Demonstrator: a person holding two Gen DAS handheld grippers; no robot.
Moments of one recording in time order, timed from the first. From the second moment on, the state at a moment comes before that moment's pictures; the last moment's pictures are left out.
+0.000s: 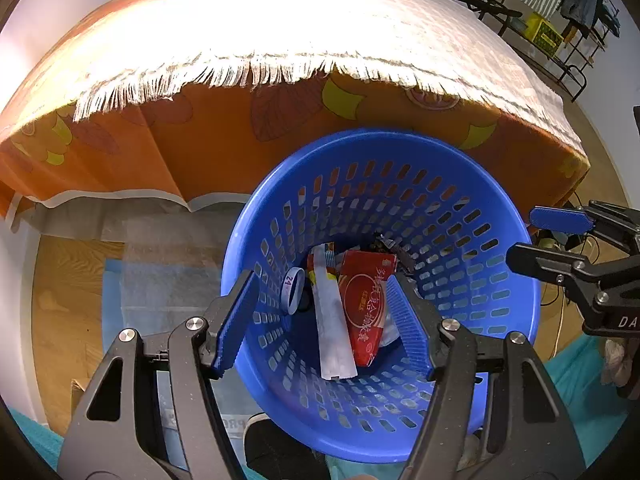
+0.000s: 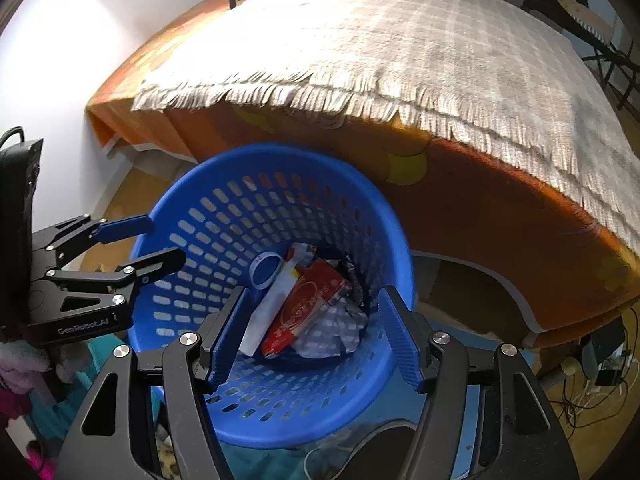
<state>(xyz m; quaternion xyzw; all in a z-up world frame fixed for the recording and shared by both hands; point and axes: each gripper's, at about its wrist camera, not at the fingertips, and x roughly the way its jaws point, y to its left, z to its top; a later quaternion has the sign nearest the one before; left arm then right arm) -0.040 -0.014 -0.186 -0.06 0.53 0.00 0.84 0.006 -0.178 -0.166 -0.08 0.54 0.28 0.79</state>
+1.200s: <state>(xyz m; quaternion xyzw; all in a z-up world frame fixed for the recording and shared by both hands) 0.132 0.014 -0.106 -0.10 0.46 -0.03 0.88 0.144 -0.209 -0.087 -0.04 0.43 0.26 0.86</state>
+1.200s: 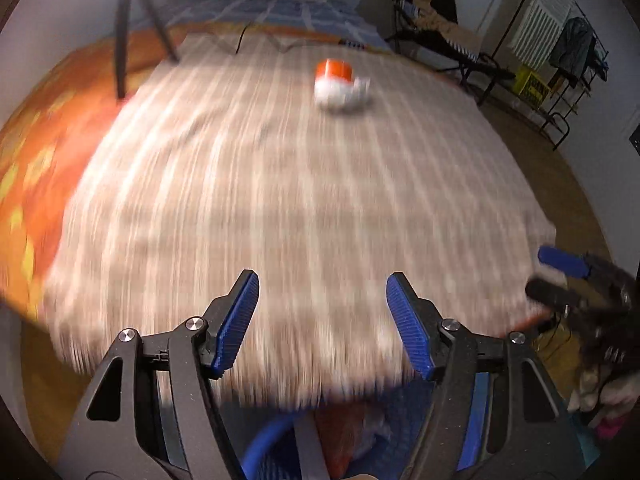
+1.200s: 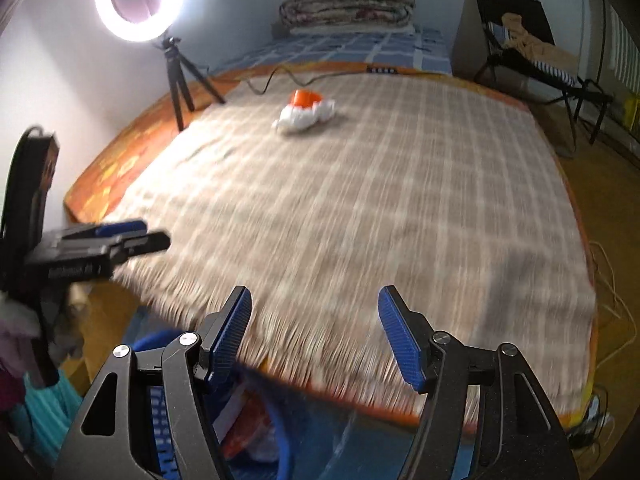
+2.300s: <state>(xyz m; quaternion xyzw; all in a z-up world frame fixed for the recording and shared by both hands) 0.389 0.031 -0.128 -0.17 0.47 -0.07 0.86 0.275 -0.173 -0.107 0.04 0.46 0.32 0.83</state>
